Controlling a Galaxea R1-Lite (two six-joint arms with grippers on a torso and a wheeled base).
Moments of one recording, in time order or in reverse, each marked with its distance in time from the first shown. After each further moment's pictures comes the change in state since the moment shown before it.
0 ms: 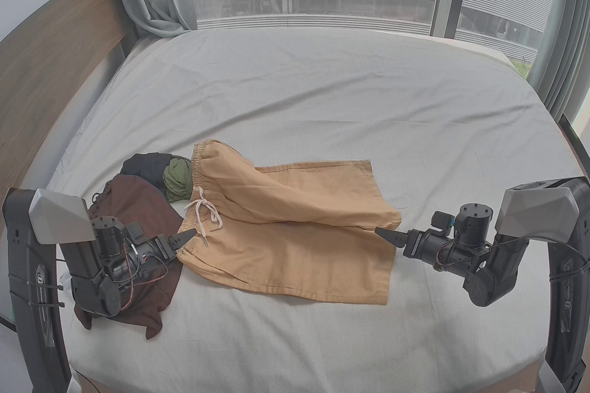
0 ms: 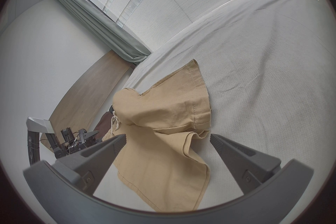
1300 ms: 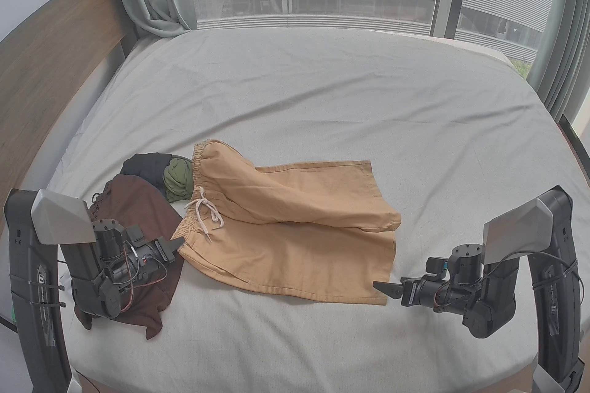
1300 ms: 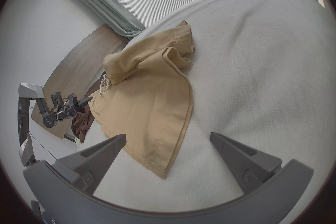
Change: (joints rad) left arm 0.007 0.015 0.006 -0.012 0.001 0.000; right arm 0.037 0.124 0.217 -0.104 -0.028 -0.141
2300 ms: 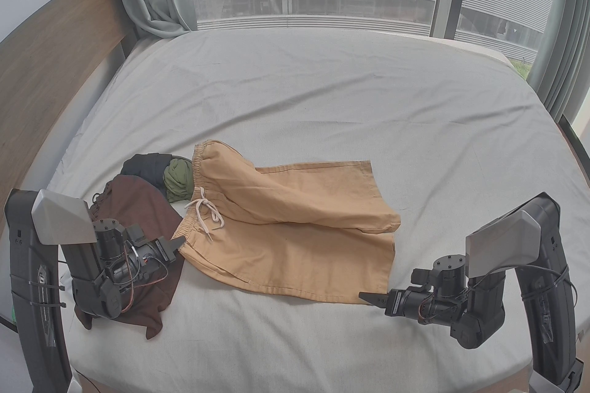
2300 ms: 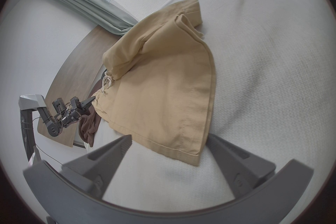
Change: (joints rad) left arm -0.005 0.001 0.001 -0.013 0.000 0.001; right arm 0.111 0.034 -0.003 0.007 -0.047 0.177
